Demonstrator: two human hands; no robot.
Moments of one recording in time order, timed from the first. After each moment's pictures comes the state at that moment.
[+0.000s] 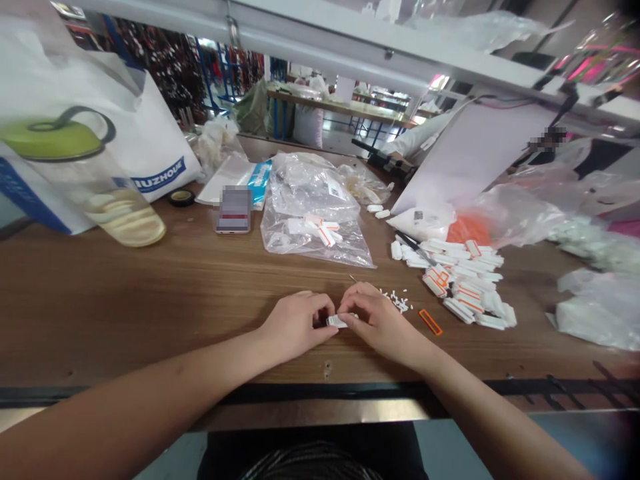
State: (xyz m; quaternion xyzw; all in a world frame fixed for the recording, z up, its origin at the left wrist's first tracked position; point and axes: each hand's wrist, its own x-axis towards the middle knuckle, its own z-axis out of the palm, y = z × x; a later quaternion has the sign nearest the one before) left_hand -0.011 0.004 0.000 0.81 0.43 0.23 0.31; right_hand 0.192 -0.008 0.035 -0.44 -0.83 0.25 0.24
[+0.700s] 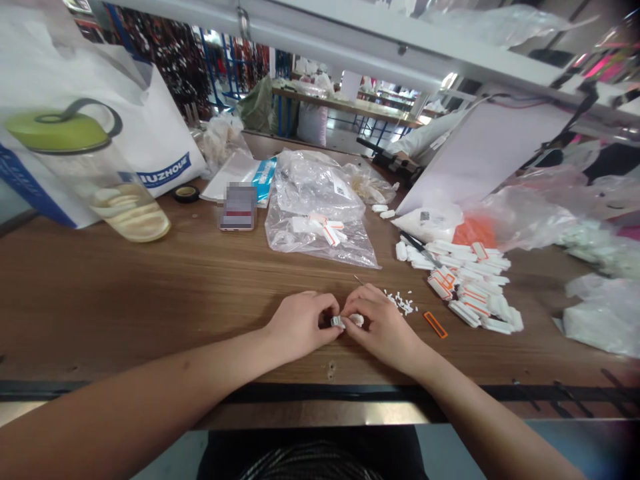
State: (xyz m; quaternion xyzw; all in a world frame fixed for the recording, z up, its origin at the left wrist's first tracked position) left_hand -0.009 0.003 0.003 0.82 0.45 0.22 0.29; right_hand 0.188 -0.008 0.022 -0.40 -0.86 0.15 0.26
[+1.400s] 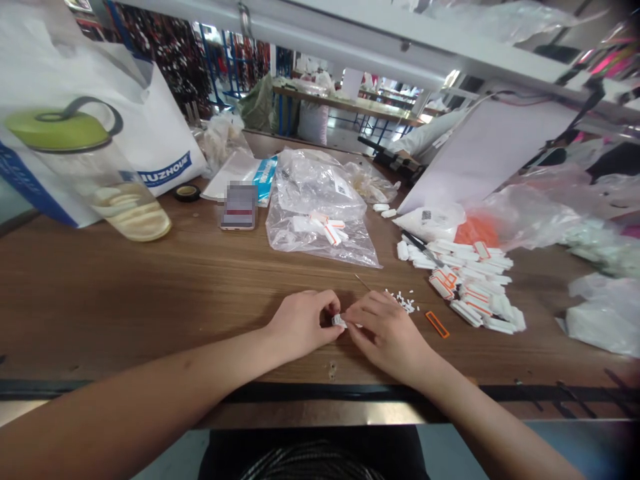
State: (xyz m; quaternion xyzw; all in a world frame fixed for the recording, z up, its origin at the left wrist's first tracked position) left_hand -0.007 0.003 0.003 0.80 0.46 0.23 0.31; right_hand 0.191 -0.020 0.029 -0.40 -0.89 0.08 0.19
